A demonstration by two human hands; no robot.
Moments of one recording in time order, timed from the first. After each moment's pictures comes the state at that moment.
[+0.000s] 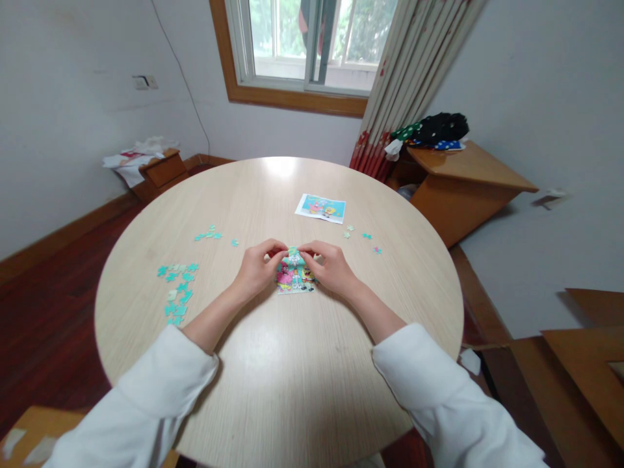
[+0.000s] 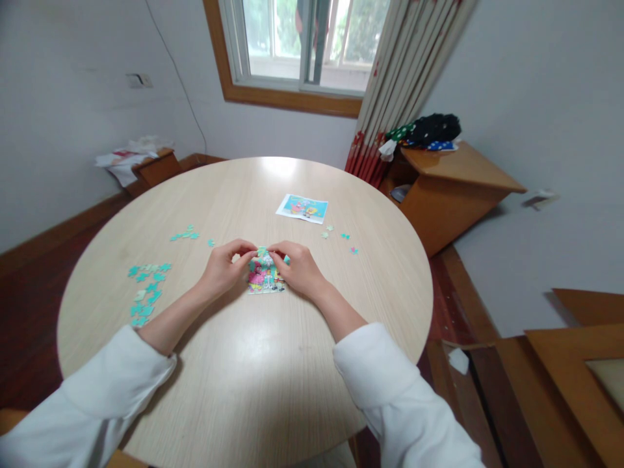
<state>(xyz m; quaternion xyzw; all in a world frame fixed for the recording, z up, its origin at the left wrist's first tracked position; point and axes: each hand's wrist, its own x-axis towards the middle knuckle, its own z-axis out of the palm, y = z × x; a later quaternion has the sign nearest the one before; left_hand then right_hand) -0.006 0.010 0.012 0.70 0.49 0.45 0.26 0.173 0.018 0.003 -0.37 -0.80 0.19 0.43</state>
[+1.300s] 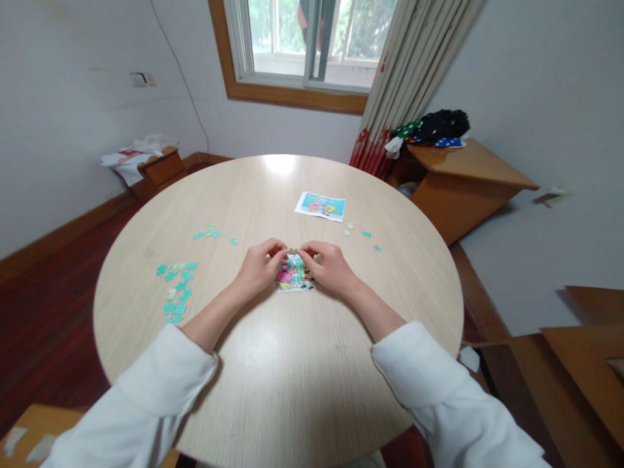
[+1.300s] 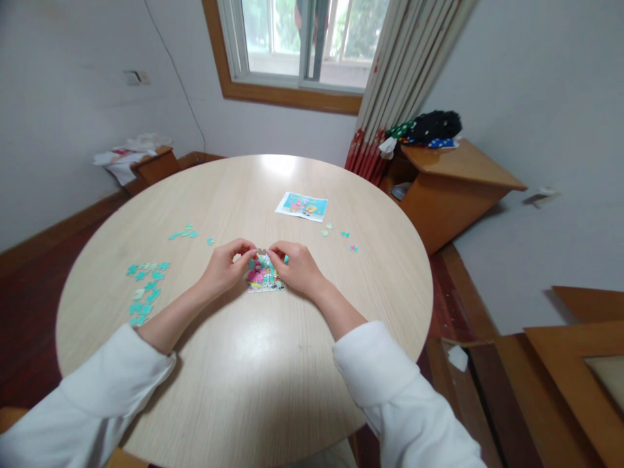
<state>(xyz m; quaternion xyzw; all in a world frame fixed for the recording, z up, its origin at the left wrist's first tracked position) -0.007 0.010 0.008 0.72 0.48 0.42 0.27 0.172 0.016 0.005 -0.40 -0.80 0.20 0.40</state>
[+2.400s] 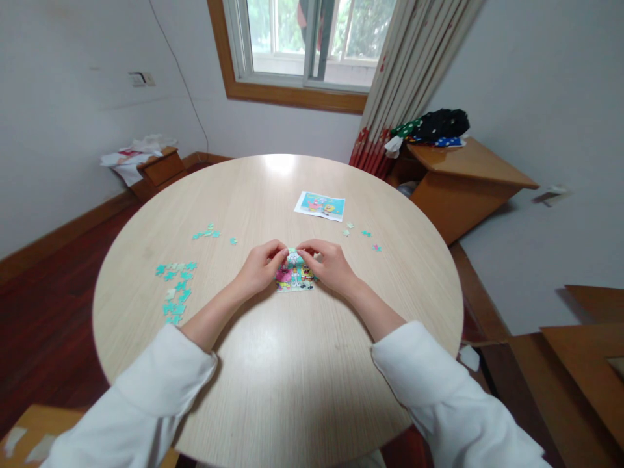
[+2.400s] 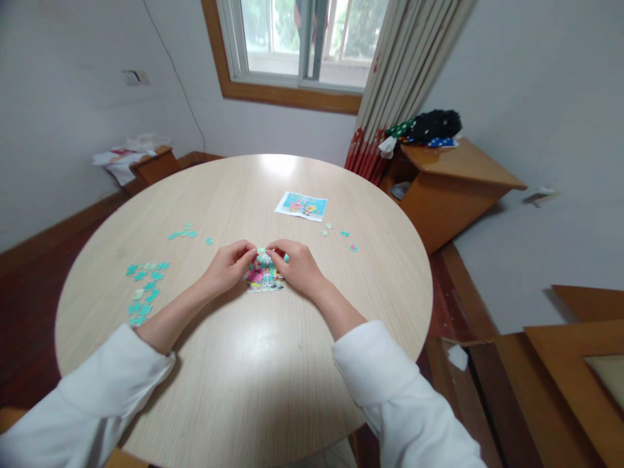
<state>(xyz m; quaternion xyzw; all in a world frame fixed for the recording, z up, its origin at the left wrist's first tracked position) -0.007 0.013 0.004 0.72 0.45 0.40 0.33 0.172 0.018 0.004 -0.40 -0.79 0.20 0.41</state>
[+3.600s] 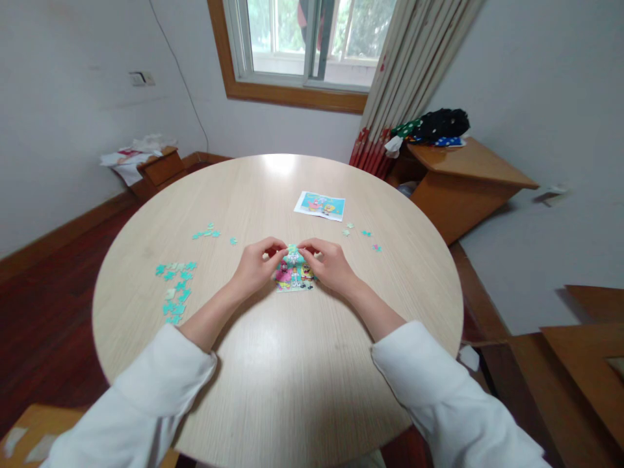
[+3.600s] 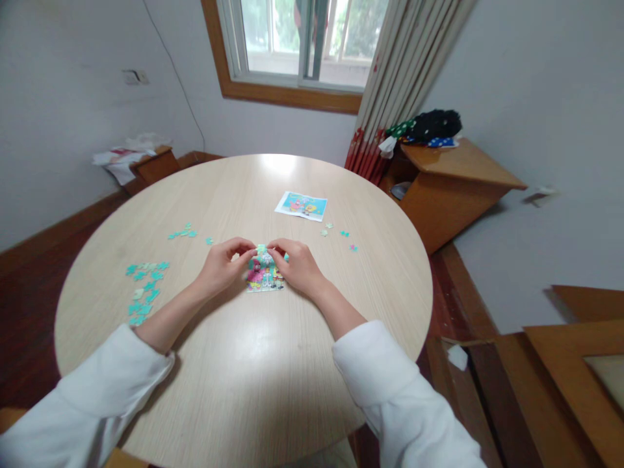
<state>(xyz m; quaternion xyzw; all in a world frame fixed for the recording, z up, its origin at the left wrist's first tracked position) -0.008 0.011 0.010 0.71 0.47 0.44 0.27 0.173 0.017 0.003 -0.40 -0.79 0.21 0.42</state>
